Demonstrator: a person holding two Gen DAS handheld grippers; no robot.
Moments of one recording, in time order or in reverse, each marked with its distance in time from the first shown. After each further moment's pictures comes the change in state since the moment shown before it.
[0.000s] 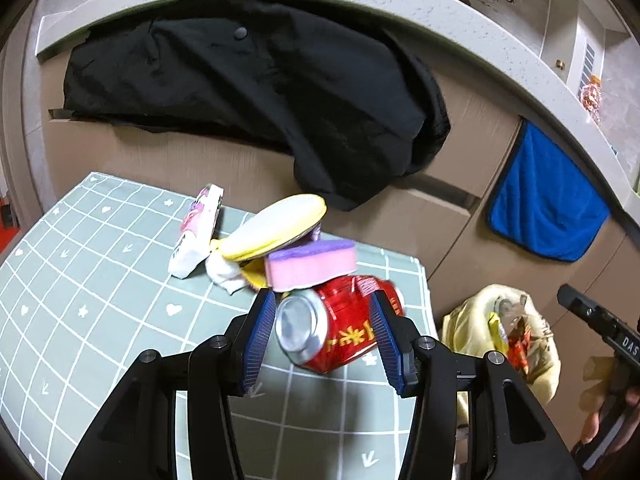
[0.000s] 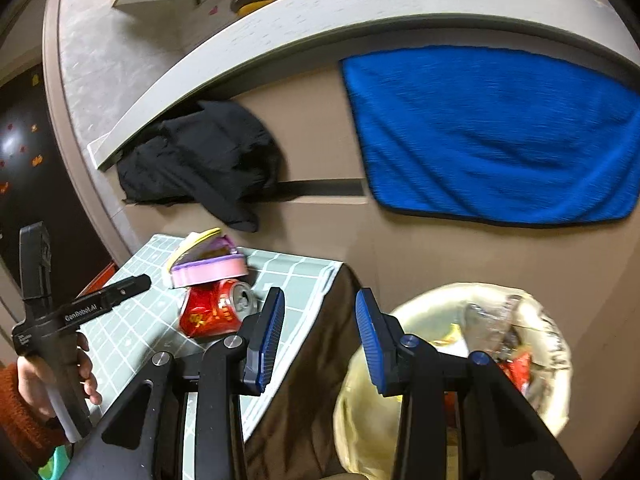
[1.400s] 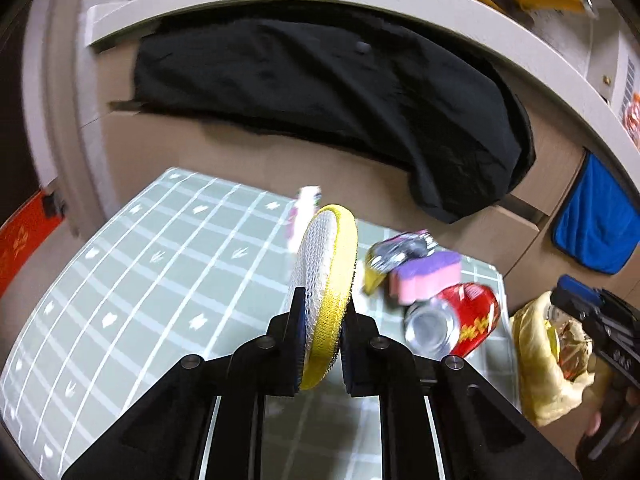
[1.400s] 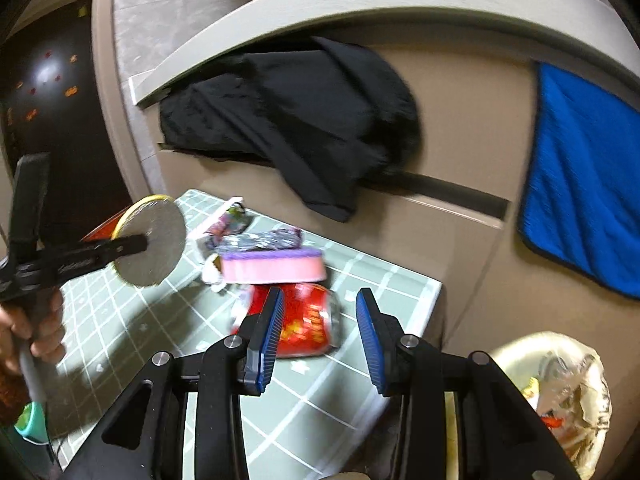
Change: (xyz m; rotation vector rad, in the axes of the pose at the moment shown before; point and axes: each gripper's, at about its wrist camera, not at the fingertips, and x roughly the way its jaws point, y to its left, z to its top) left arm -0.040 0.099 0.011 -0.065 0.050 0.162; right arm 0.070 0.113 0.012 -0.230 0.082 0.076
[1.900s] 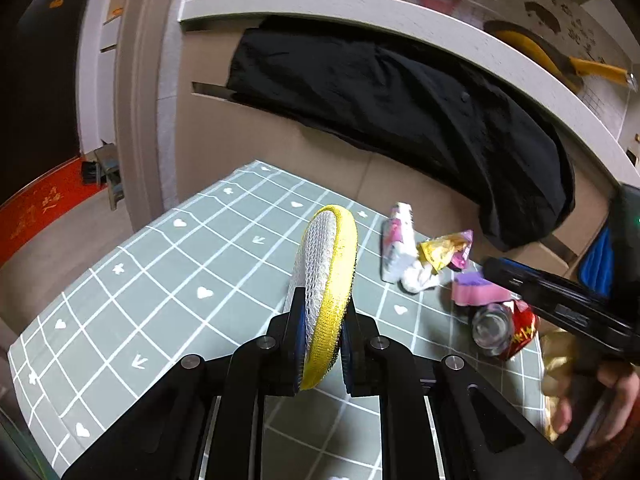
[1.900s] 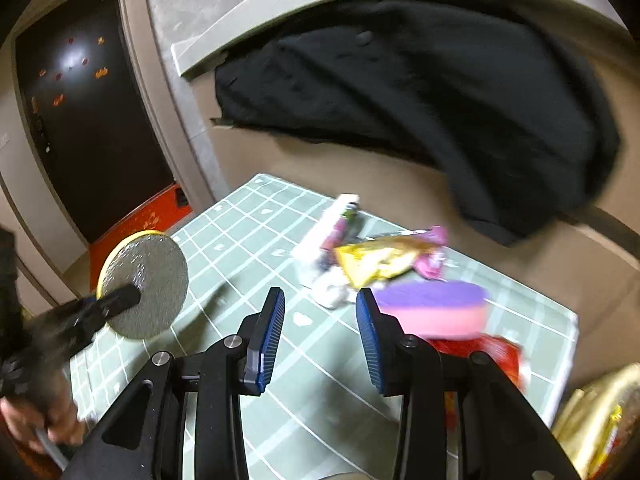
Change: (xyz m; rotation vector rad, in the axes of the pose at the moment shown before) left arm -0.040 0.092 -0.025 -0.154 -0.088 0.087; right arm 0.098 0.135 0.044 -0.020 0.112 0.149
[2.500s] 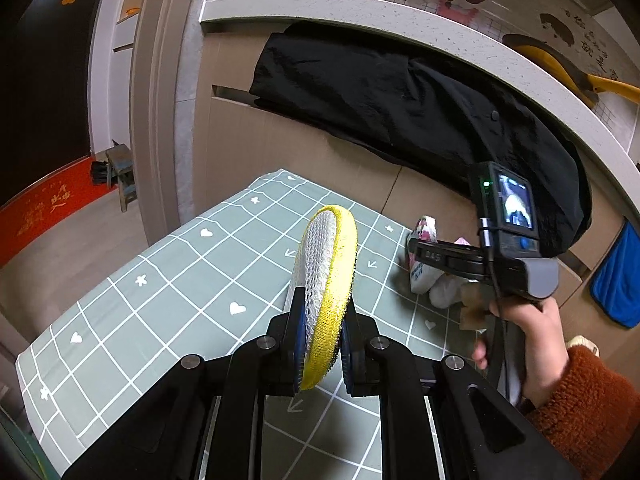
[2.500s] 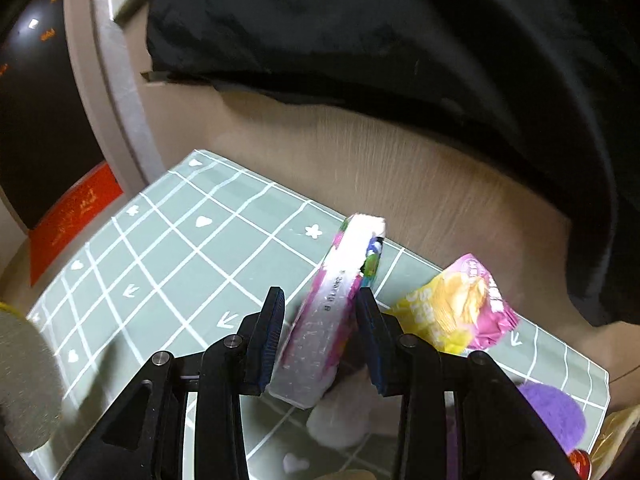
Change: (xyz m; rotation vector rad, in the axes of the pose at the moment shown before) left arm 0.004 0.028 0.008 -0.013 -0.026 0.033; right arm 0.150 0.010 0.049 -0.018 0.135 -0.227
